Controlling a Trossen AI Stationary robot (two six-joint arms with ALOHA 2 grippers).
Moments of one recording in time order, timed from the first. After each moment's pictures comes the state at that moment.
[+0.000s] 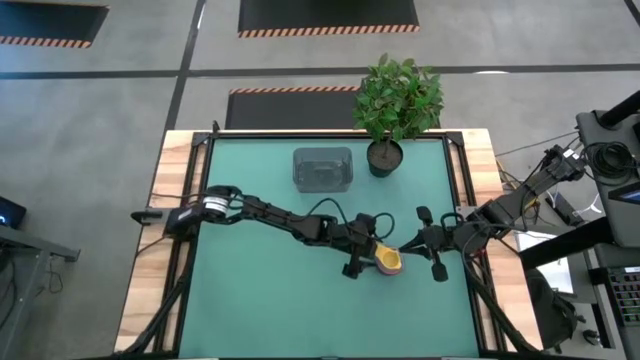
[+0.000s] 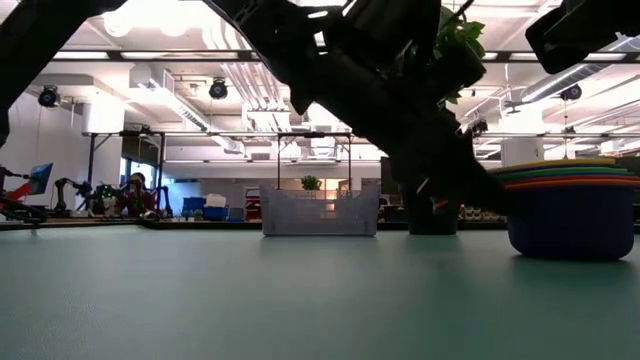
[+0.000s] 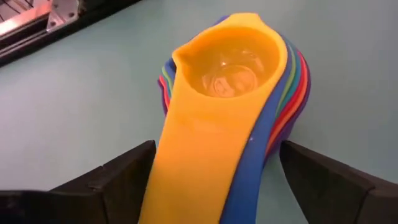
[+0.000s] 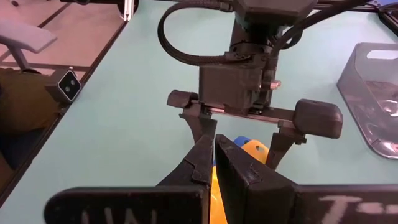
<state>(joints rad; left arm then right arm) -0.12 2.26 1.57 0.09 0.01 0.33 0.60 0.76 0.55 -0.30 0.37 0.25</state>
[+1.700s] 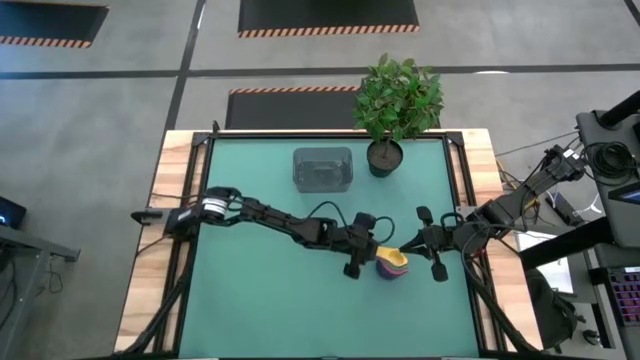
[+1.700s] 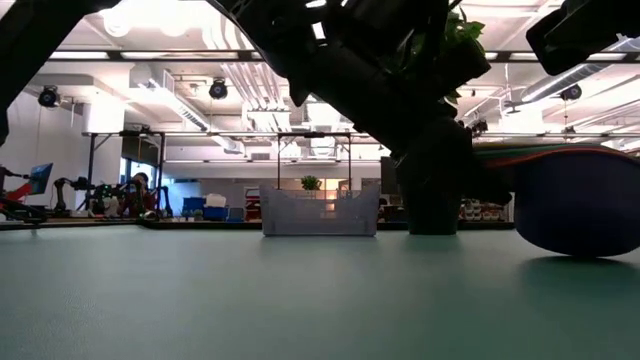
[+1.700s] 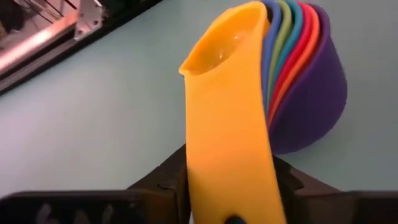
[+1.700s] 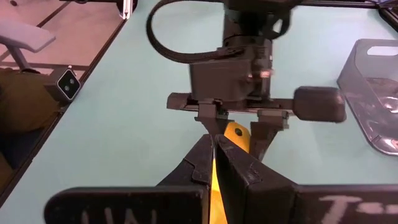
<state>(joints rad) -0.14 2.26 1.58 0.09 -0.10 0.38 0.60 0.76 0.55 -0.31 0.37 0.26</state>
